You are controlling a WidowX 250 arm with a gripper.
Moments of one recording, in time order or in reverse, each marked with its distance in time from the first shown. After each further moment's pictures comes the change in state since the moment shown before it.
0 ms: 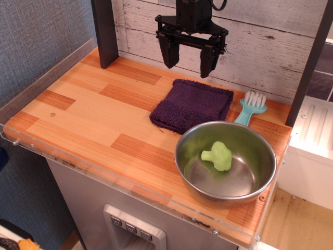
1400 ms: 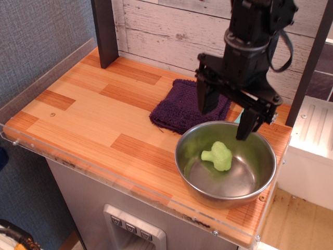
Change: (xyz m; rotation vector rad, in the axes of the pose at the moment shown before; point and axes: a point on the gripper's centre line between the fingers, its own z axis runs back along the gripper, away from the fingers) arm -0.077 -0.097 0.004 0.067 -0.019 -0.276
